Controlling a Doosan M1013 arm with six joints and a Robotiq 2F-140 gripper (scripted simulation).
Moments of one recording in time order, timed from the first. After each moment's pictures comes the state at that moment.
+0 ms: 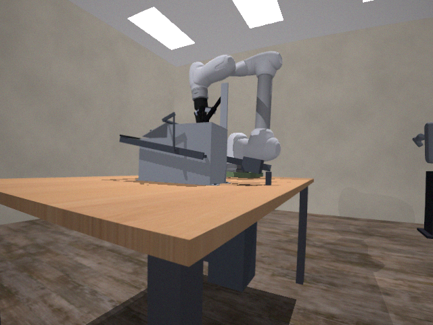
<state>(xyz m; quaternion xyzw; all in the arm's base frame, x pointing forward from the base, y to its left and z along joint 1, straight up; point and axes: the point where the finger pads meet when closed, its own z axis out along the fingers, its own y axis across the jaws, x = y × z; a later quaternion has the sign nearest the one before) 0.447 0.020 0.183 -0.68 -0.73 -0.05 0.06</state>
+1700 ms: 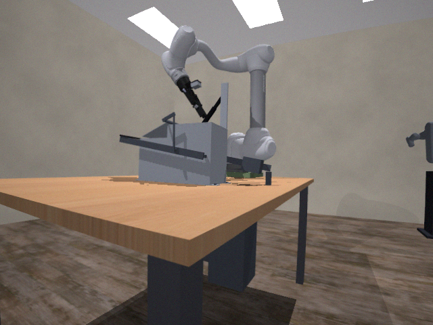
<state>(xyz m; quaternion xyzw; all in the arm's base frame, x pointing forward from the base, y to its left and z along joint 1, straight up) 0.492 0.021 0.319 -0.63 -0.72 -0.19 0.22</state>
